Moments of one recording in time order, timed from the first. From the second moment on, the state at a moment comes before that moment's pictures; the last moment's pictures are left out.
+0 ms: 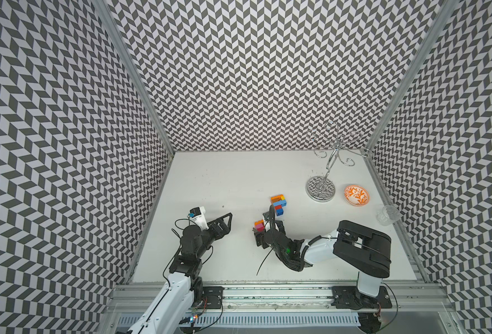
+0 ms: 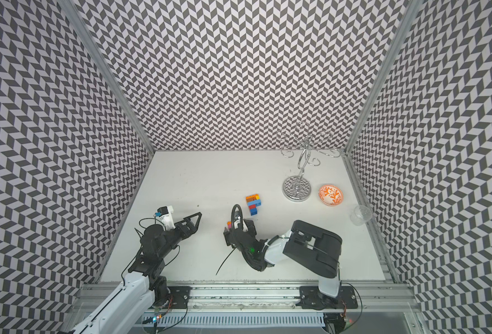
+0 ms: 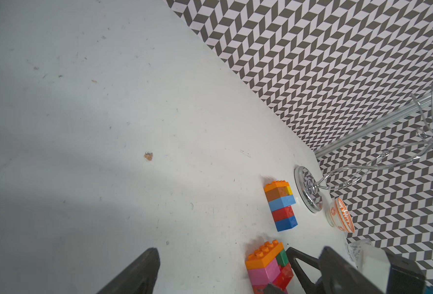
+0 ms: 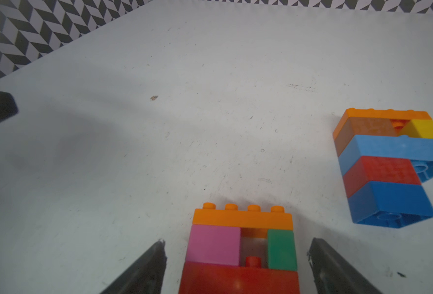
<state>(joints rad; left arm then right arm) -0.18 0.65 0.08 0.27 0.26 -0.75 1.14 1.85 0.70 0.58 0.54 0.43</state>
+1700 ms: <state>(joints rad) 0.02 1.41 0.24 1.01 -0.21 -0.16 0.12 1.33 0.13 1.02 0.35 0.09</state>
